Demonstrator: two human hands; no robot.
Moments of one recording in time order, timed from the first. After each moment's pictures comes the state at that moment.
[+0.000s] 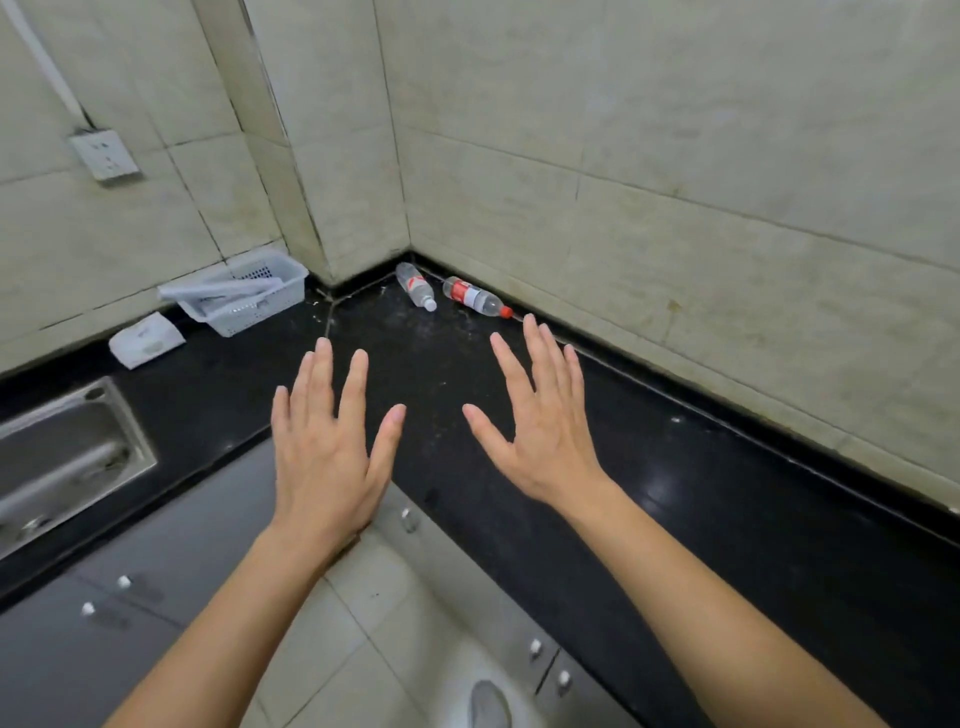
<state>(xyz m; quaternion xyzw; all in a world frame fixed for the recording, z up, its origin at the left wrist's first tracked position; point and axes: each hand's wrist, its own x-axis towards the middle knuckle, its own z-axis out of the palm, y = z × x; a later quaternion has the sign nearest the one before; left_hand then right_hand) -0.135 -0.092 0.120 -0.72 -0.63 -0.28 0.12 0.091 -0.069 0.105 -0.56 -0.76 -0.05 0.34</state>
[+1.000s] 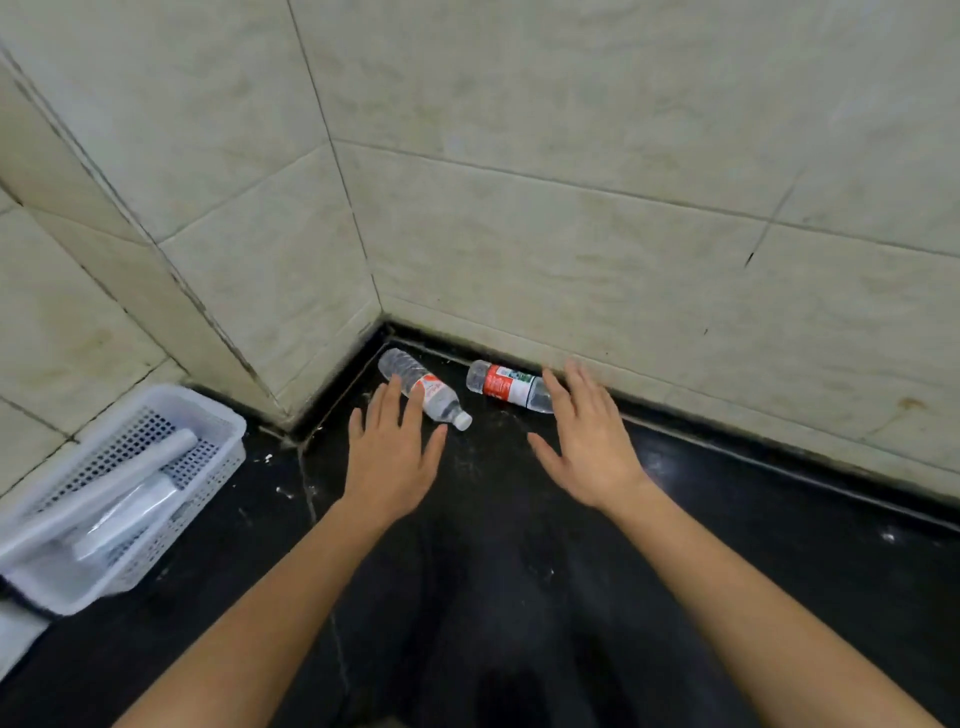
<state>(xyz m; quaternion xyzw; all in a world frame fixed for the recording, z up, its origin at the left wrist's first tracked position) -0.230 0.492 0.016 -0.84 -0.52 -0.12 -0.02 0.007 0.406 0.010 -0.75 -0.64 0.02 0.14</state>
